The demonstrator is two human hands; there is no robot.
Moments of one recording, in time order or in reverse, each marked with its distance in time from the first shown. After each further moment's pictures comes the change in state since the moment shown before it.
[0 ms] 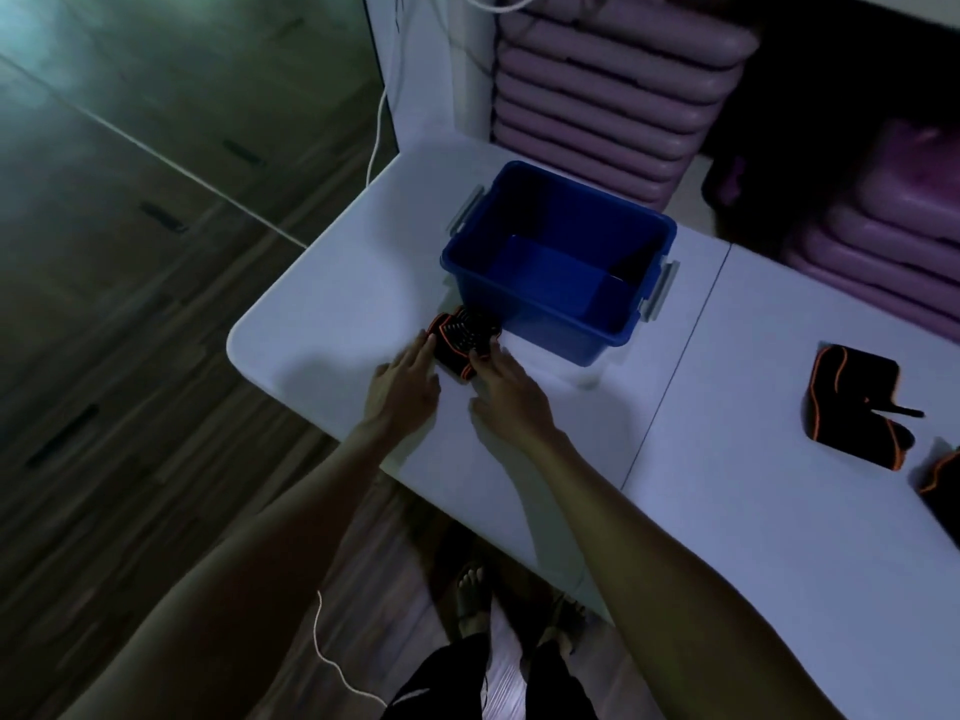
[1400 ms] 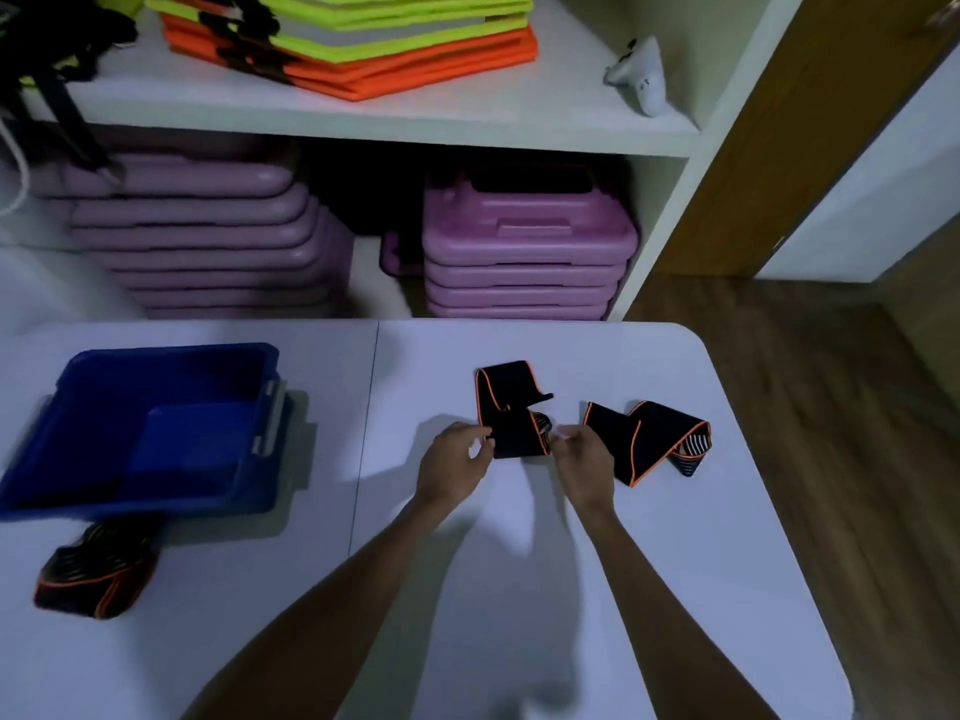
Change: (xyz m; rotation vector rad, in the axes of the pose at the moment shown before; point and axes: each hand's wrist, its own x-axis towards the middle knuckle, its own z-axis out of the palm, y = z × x) left_hand 0.048 0.427 0.128 -0.523 -0.342 0.321; right_hand -0.241 0.305 -0.179 0.678 0.884 0.873
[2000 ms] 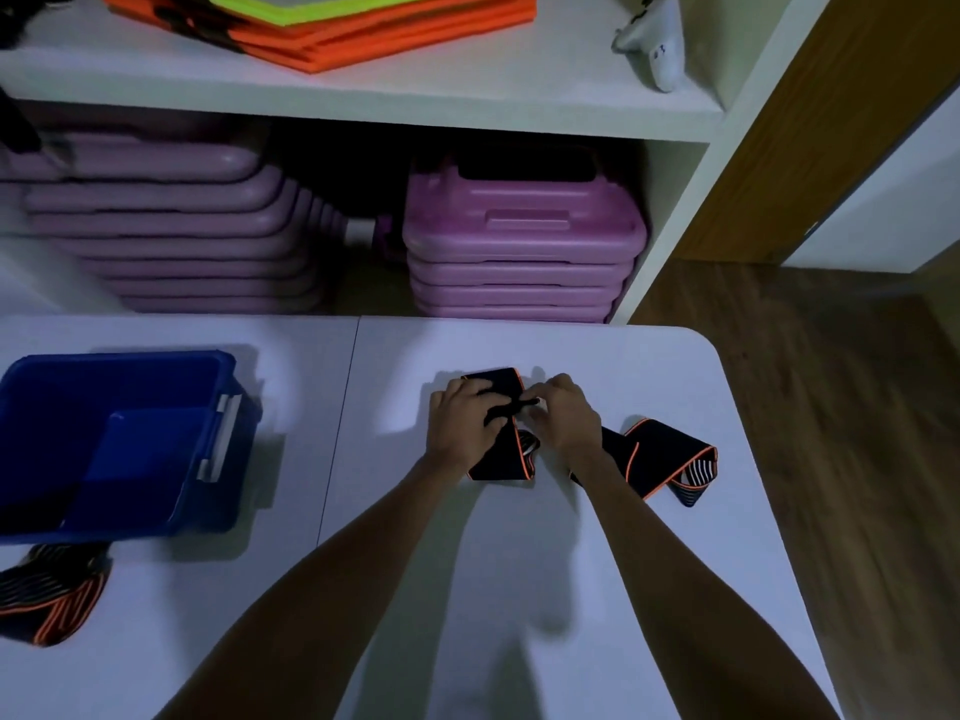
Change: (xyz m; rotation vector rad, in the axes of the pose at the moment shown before) left_hand 0.081 0.034 0.019 0.414 0.050 0.189; right_hand 0.105 -0.029 0.004 -0.561 -0.268 -0.299
